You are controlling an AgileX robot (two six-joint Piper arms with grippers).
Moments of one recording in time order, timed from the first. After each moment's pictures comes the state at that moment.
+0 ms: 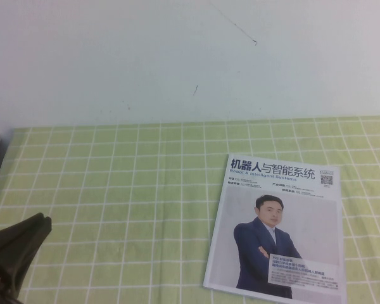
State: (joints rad) right arm 0.15 0.20 -0.37 0.12 0.77 -0.23; left arm -0.51 0.48 -0.34 0.20 0.08 -0.12
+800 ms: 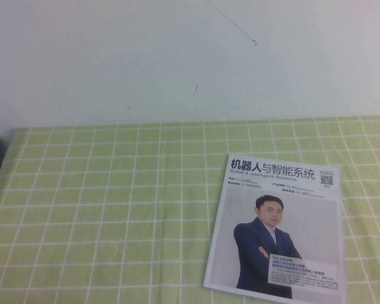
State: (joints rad) right arm 0.15 0.20 -0.37 0.12 0.77 -0.23; left arm -0.10 -0.01 0.02 -0.04 0.26 -0.05
